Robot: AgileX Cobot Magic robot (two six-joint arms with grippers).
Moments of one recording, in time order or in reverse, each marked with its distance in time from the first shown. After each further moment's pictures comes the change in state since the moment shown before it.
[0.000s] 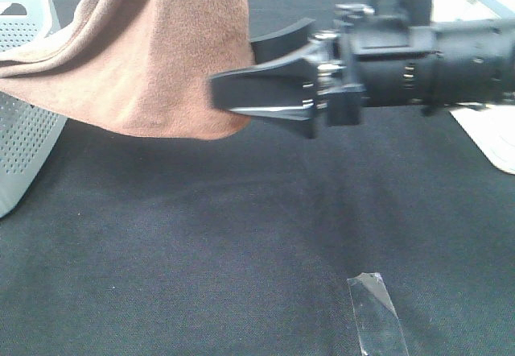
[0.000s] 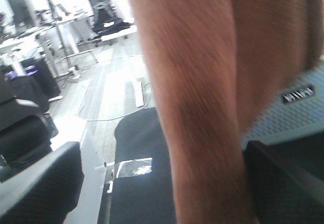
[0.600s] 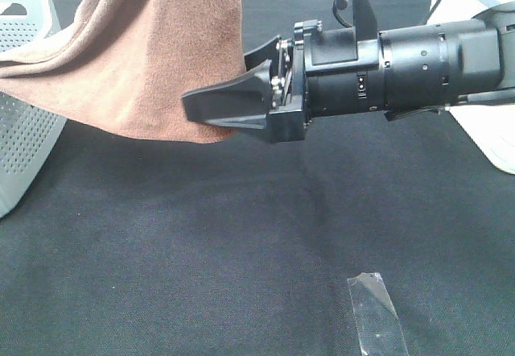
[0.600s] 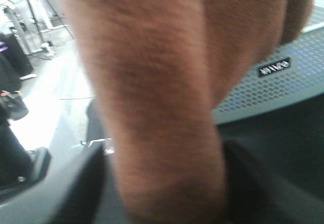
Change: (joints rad) left arm 0.000 0.000 0.000 0.006 0.003 -0.034; right arm 0.055 0.050 -0.037 -0.001 -0.173 -0.007
